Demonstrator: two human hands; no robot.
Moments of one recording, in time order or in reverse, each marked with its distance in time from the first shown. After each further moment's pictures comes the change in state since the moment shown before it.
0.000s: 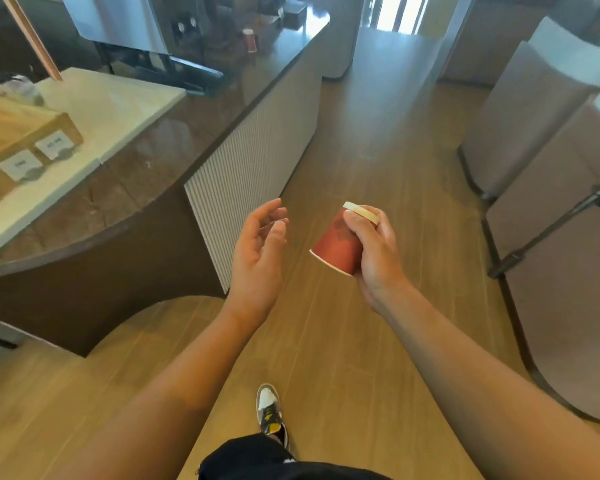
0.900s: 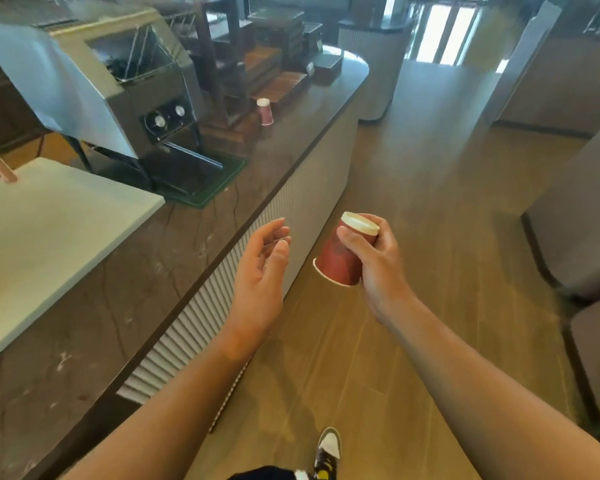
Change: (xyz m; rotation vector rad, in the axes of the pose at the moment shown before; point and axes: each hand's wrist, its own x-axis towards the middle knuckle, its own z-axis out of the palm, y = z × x) left_hand 0.553 -0.107 0.105 0.110 0.083 0.029; right_hand 0.579 -0.075 0.106 -0.048 -0.155 -0.047
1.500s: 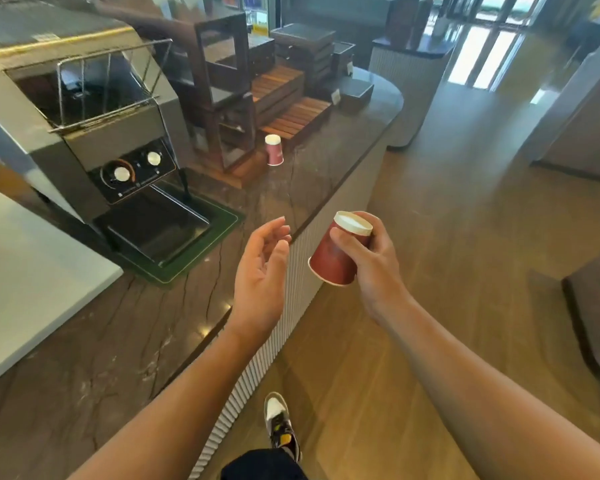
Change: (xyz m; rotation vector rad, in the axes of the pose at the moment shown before) left_hand 0.295 -0.072 0.076 0.028 0.149 -0.063; right_hand 0.329 -0.014 0.037 -0.081 -0.138 -0.055
